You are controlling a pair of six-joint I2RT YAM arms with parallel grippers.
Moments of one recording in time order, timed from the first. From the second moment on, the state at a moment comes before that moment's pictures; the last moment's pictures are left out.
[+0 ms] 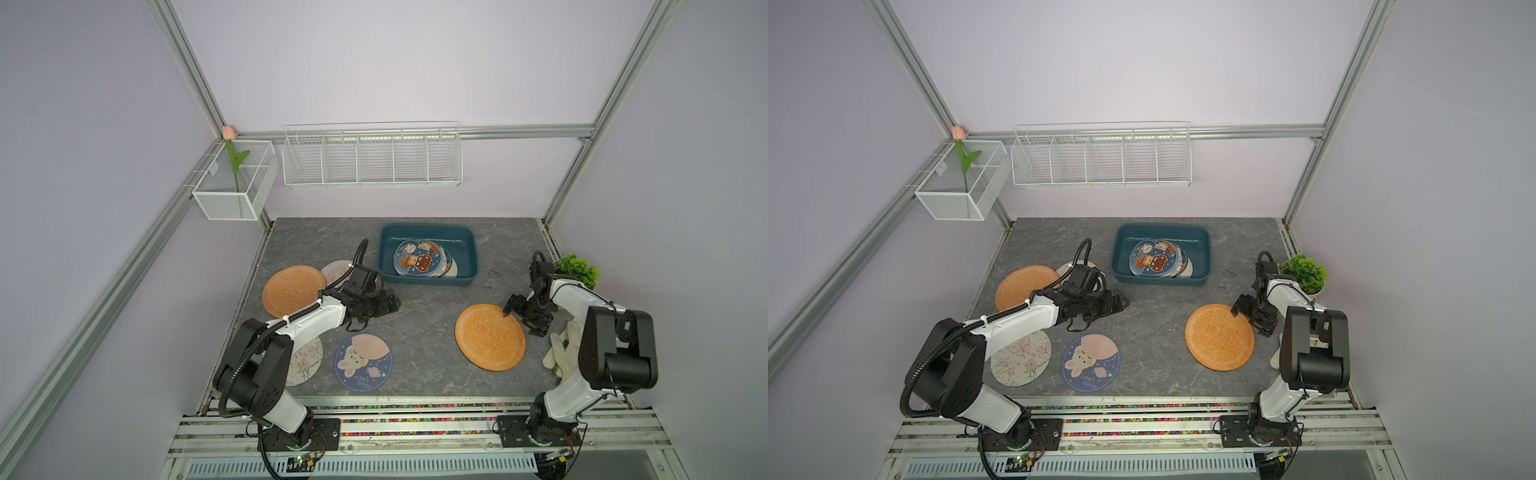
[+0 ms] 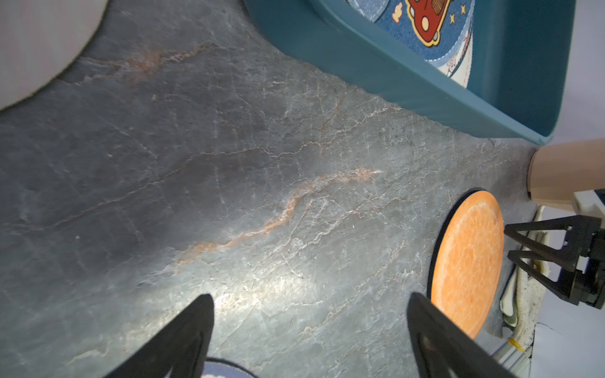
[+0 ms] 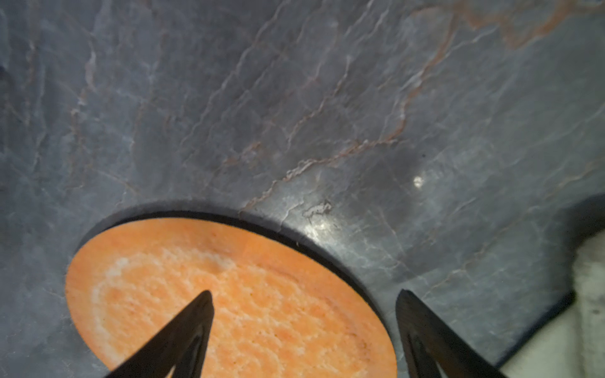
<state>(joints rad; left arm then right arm) -0.57 1.56 0.92 -0.30 0.23 -0.71 -0.11 1.64 0.97 -0.81 -0.10 0.54</state>
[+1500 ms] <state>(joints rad) -0.66 1.67 0.92 -0.25 0.19 -0.74 0.41 1.79 1.13 -0.73 -0.30 0.69</state>
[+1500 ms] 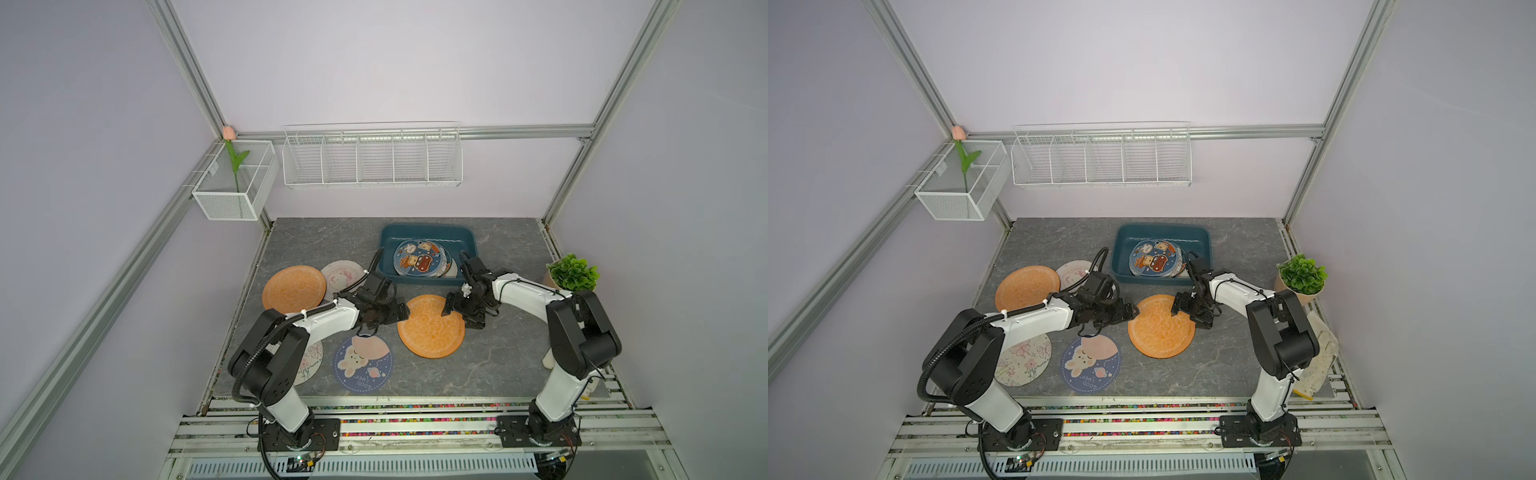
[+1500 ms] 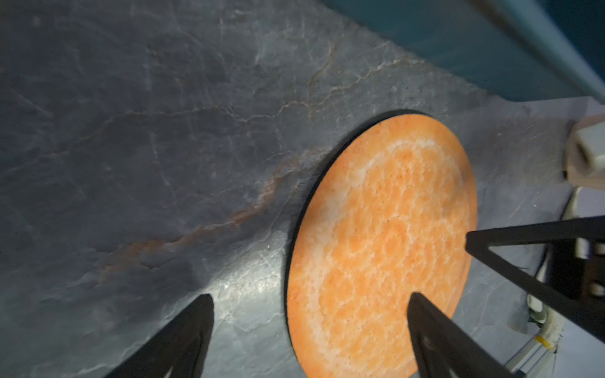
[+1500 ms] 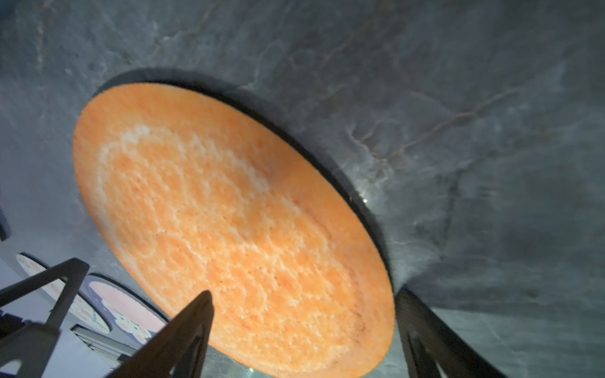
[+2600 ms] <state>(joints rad) -0.75 1.73 0.95 -0.26 0.17 -0.77 0.41 1.80 1.12 -0.73 -0.31 0.33</state>
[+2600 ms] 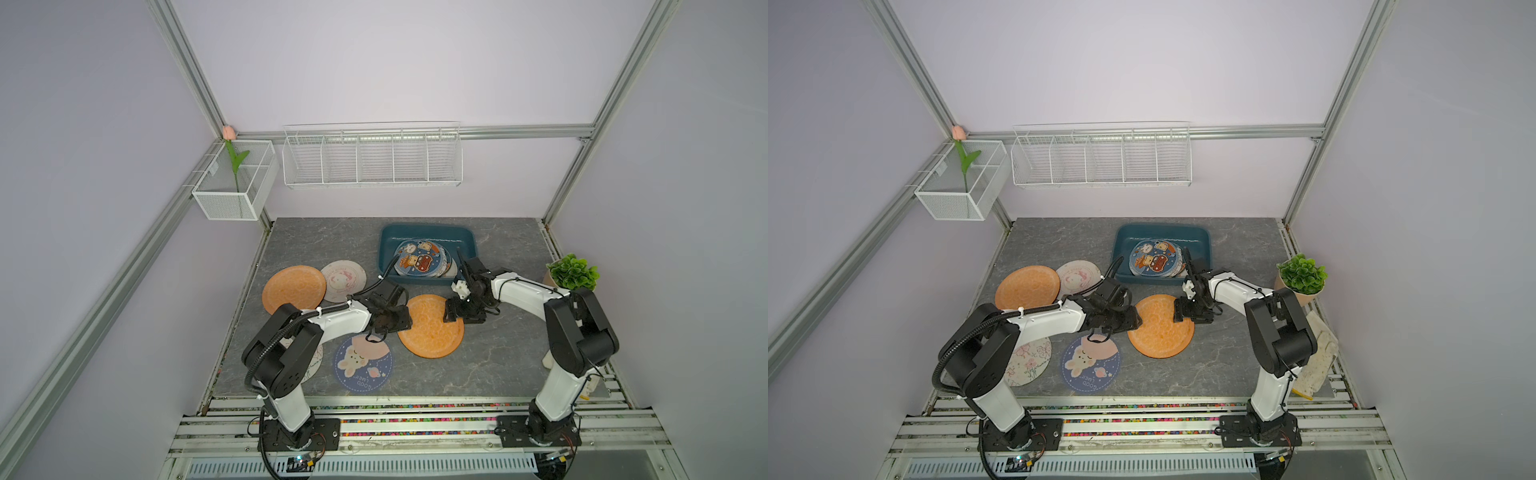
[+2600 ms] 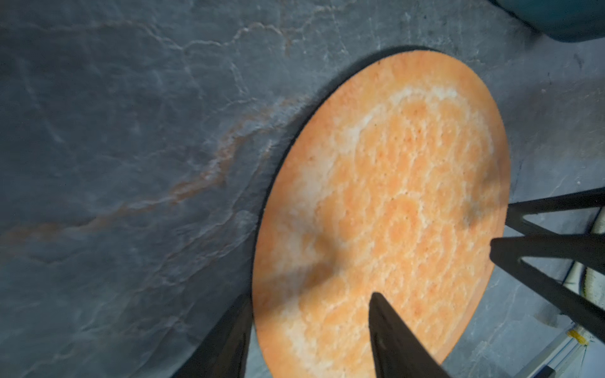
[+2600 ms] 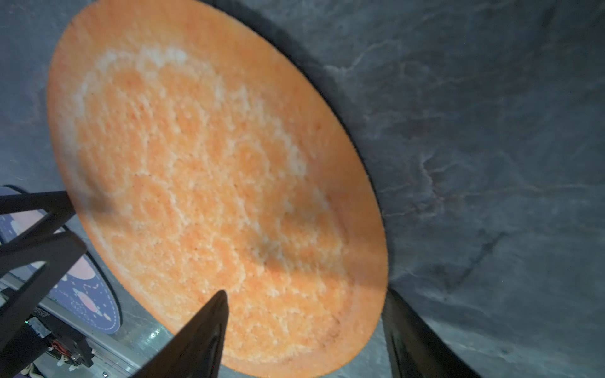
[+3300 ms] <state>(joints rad) -0.75 1.73 0.95 -0.26 0.16 -0.78 0.46 1.81 1.12 -0.71 -0.27 0.36</state>
